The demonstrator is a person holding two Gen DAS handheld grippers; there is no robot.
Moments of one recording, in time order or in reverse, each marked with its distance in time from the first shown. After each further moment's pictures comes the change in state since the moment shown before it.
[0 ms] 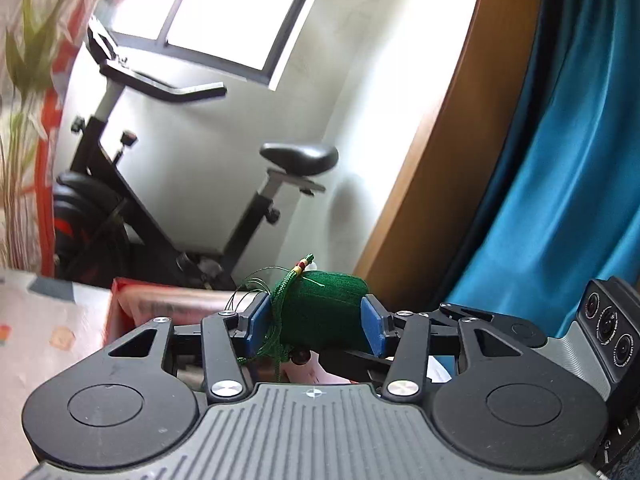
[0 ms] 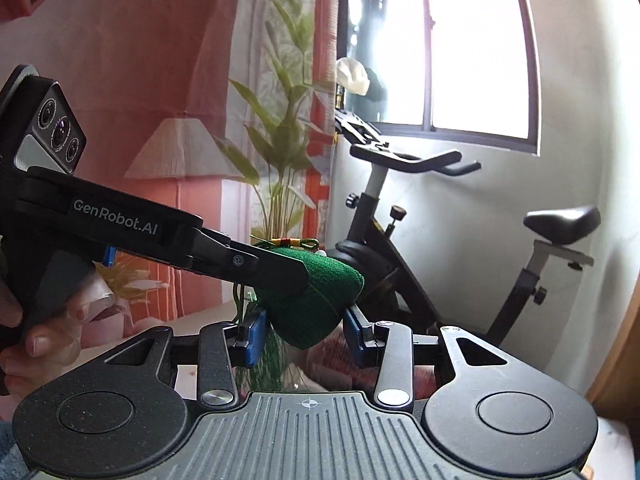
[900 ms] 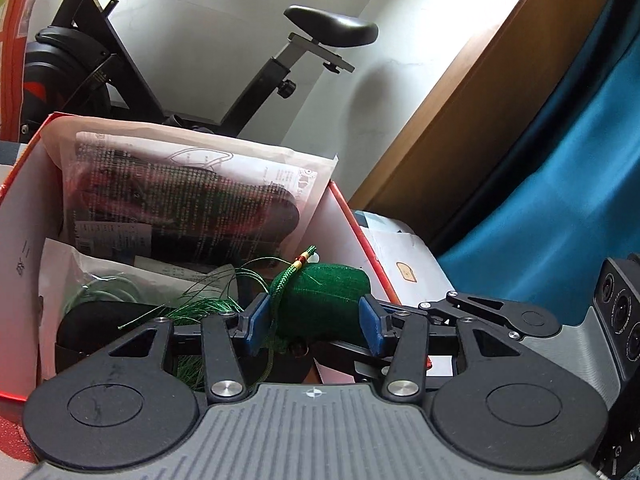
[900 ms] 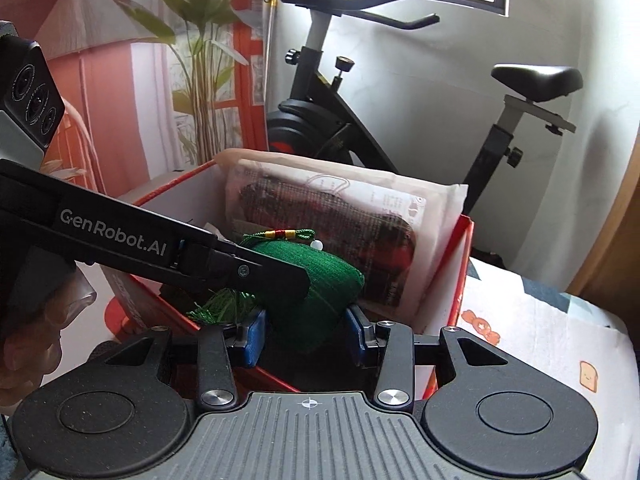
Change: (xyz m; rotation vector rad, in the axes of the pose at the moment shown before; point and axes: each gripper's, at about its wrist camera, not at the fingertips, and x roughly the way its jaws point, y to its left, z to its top) left arm 0.135 0.050 -0.046 -0.152 0.262 -0.029; right arm 0.087 -0.056 -0.094 0.131 0.393 -0.125
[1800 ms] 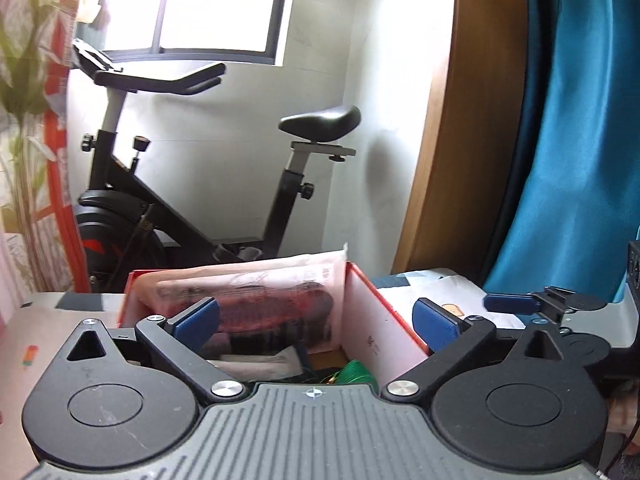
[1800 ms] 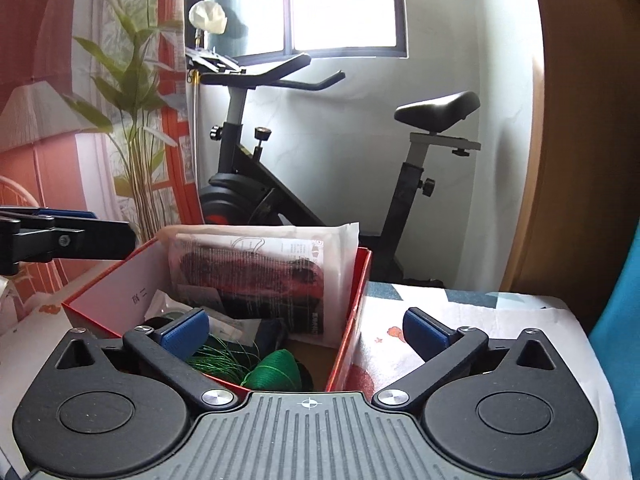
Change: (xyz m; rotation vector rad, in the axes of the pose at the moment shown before) left arm -0.063 -0.064 -0.011 0.325 -0.241 0.215; right arm -0.077 -0.029 -0.027 0.170 -0.231 -0.159
